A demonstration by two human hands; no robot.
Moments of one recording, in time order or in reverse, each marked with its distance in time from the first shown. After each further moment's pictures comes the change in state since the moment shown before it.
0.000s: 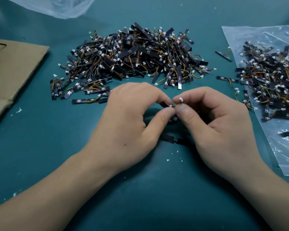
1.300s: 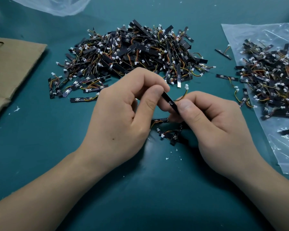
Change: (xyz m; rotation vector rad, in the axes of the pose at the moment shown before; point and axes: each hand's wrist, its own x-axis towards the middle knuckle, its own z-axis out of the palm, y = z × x) left_hand 0.001 -0.001 0.002 -0.311 0.154 -0.021; right_hand -0.001 -0.003 -0.003 0.031 -0.119 0.098
